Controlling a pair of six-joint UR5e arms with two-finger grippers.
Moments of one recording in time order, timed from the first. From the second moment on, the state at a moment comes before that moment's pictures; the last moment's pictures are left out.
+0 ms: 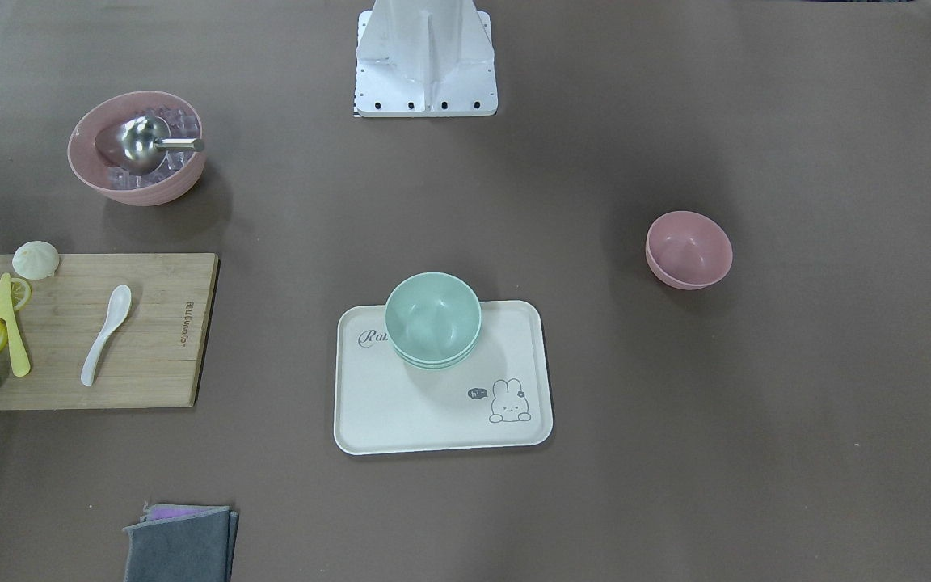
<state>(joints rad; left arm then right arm) -1.44 -1.69 -1.67 -1.51 -2.38 -0.04 1.43 -1.43 1.85 -1.74 2.32 0.35</state>
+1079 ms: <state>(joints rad) -1.44 -1.68 -1.72 -1.55 -2.39 -0.09 1.35 -1.42 1.85 -1.73 2.24 0.35</state>
